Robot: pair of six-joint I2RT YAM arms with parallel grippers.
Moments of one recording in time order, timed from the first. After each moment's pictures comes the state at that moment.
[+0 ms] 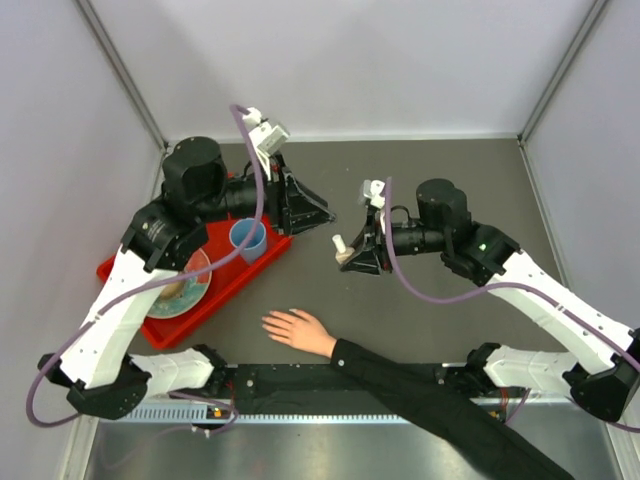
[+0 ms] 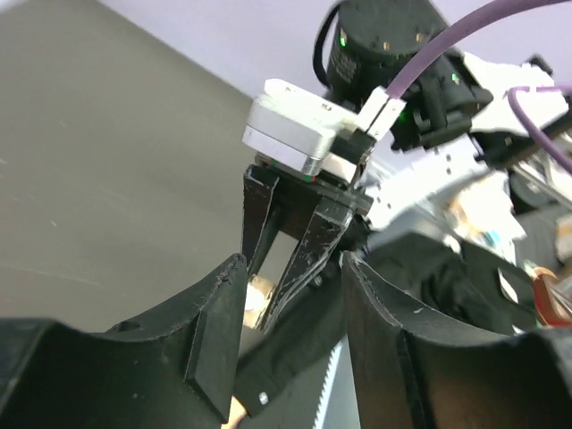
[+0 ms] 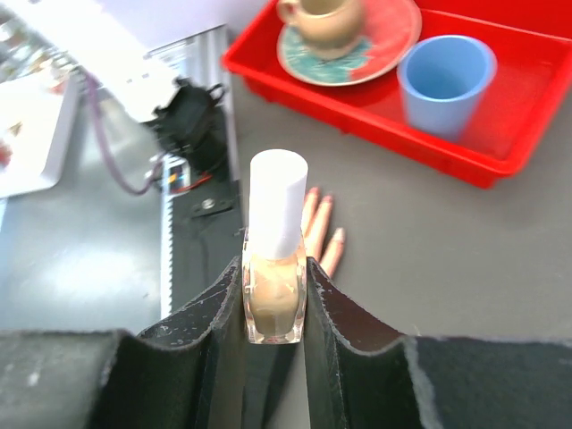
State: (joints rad) left arm -0.63 1.16 1.62 -0.60 0.63 -0.36; right arm 0.77 1.11 1.16 -0.40 -0.69 0.01
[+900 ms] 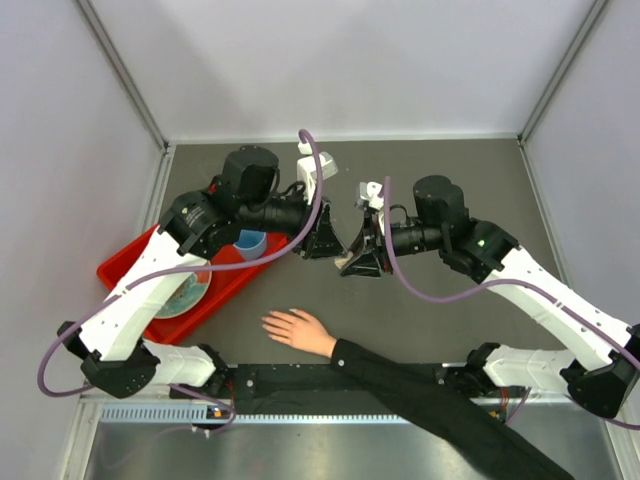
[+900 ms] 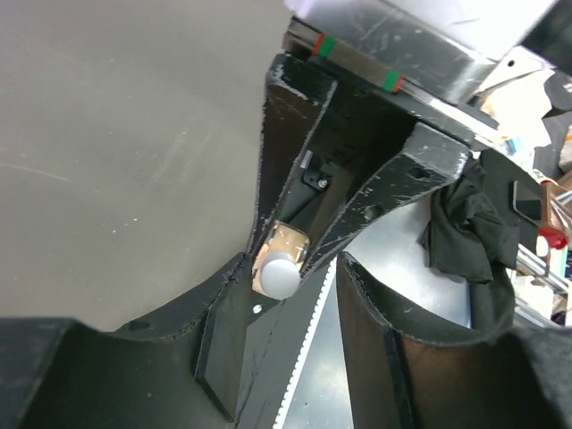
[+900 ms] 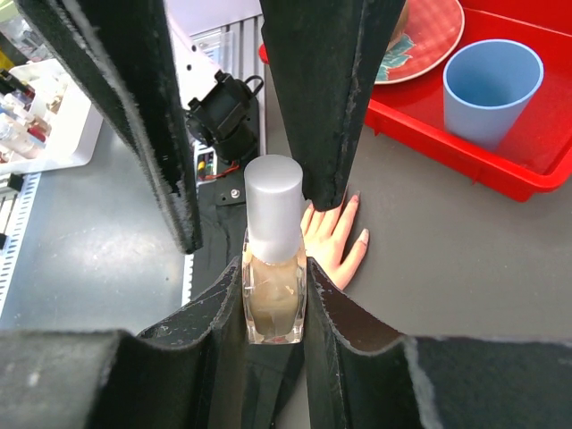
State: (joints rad) left arm -0.76 1.30 1.68 -0.91 0.59 -0.23; right arm 0.77 1.14 1.20 -0.45 -0.79 -0.03
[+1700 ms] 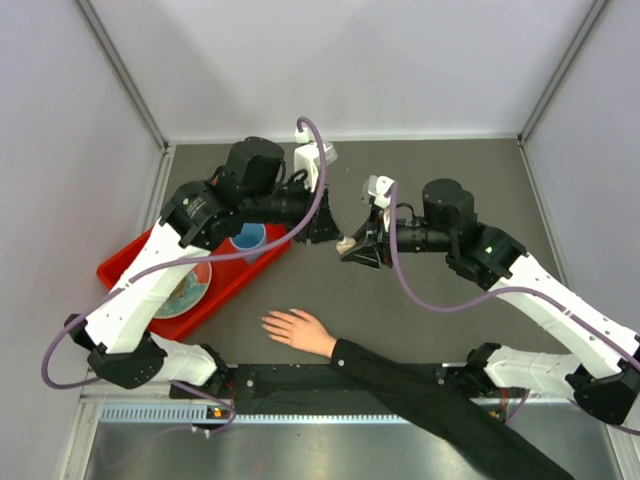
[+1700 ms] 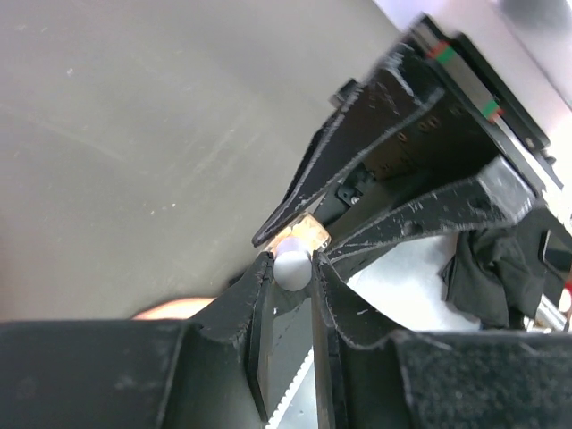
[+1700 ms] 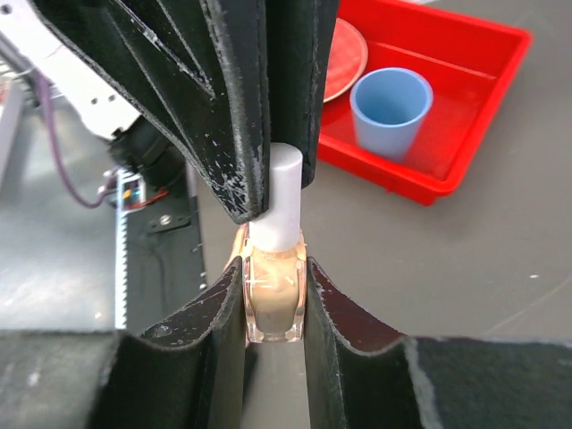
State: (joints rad) left arm -0.77 1.36 1.80 -1.00 0.42 -0.29; right arm 0.78 1.09 1.17 -0.39 -0.61 -0.05
